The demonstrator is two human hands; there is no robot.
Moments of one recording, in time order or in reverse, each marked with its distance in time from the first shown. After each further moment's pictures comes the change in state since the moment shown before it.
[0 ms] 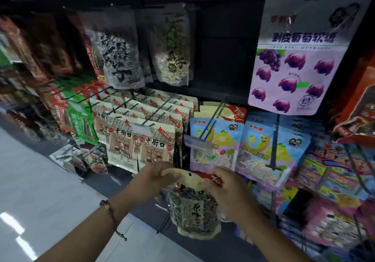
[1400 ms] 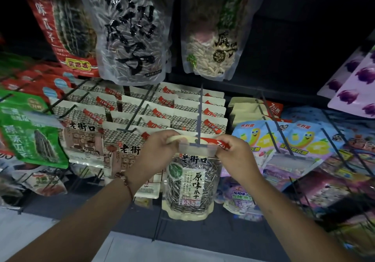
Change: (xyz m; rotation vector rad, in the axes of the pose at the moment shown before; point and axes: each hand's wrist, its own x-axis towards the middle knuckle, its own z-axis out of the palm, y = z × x) left_hand 0.145 -0.110 -0.167 -0.284 -0.081 0.029; right_hand 0.194 -0.058 0.144 -0.114 0.413 0.282
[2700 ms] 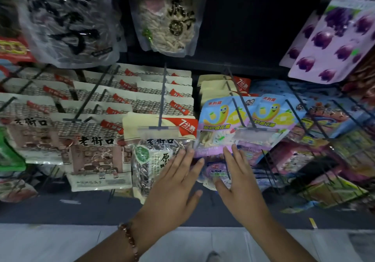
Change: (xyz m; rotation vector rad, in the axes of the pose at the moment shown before) left_hand -0.083 -0.049 0.110 0.927 -0.158 0.616; right_hand -0.115 0.082 -0.038 -0.446 -0.011 0.008
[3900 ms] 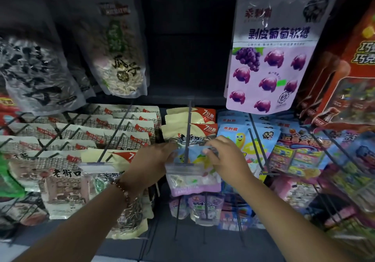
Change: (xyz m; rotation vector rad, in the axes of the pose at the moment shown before) left_hand 0.168 0.040 -0.042 0.134 0.030 -0.067; right_hand 0.132 0.093 -0.108 0.137 0.079 -0.280
